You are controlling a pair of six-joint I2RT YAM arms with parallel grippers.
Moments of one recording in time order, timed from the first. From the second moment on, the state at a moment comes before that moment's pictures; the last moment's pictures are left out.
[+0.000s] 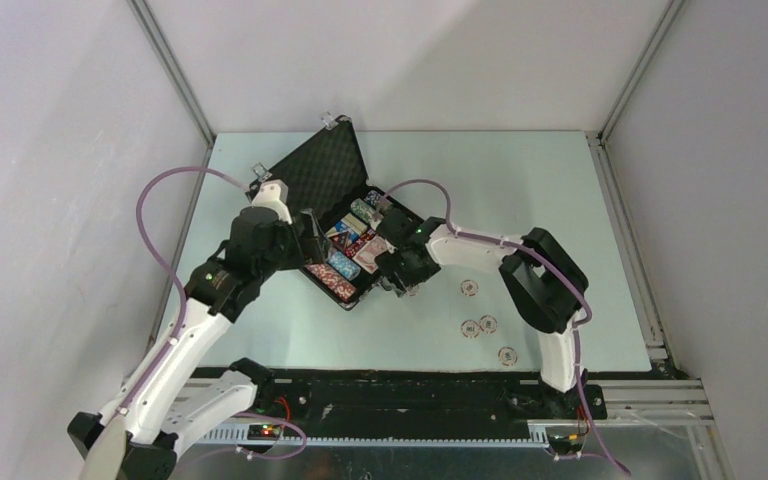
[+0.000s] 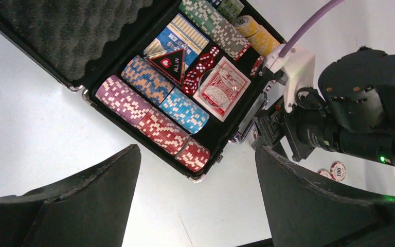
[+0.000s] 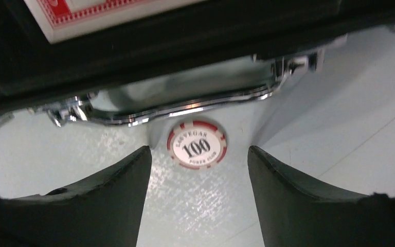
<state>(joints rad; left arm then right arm) -0.44 0.88 0.93 -0.63 -0.12 -0.47 0.83 1.96 1.34 -0.63 0.03 0.24</state>
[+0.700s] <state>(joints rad) -0.44 0.90 0.97 -0.67 -0.15 -0.47 0.86 1.98 1.35 -0.63 0.06 0.23</state>
